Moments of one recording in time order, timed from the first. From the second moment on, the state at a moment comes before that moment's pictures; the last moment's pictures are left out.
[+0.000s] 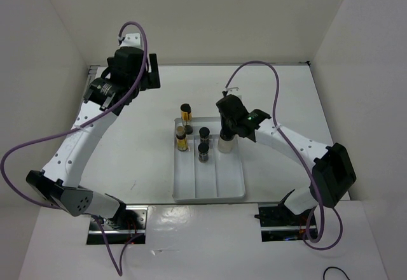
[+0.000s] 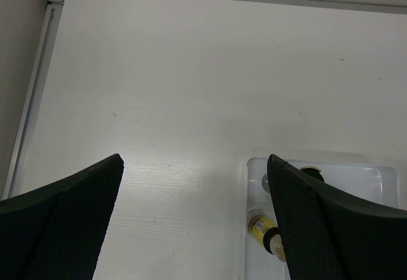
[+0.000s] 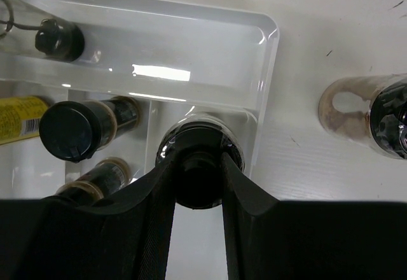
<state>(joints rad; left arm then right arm) -0.42 1.42 1.71 -0.82 -0.48 -0.29 0.70 1.47 1.14 -0.56 0.35 0.45</state>
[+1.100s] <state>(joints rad) -0.42 1.42 1.69 -0.79 -0.47 -0.28 0.71 1.46 1.22 -0.62 0.38 0.47</state>
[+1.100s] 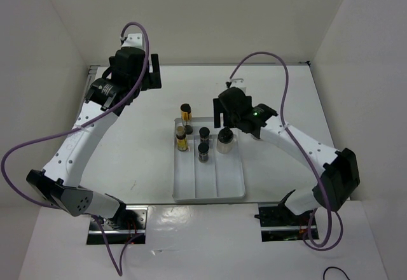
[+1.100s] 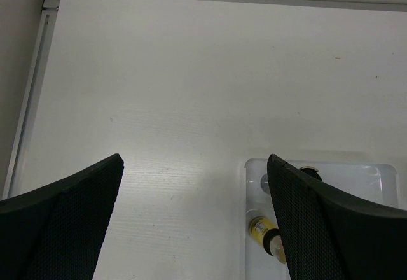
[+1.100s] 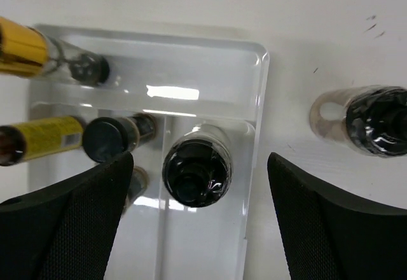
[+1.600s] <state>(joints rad) -0.42 1.41 1.67 -0.78 -0.43 -0.27 0.31 1.37 1.28 -0.66 0.44 0.46</state>
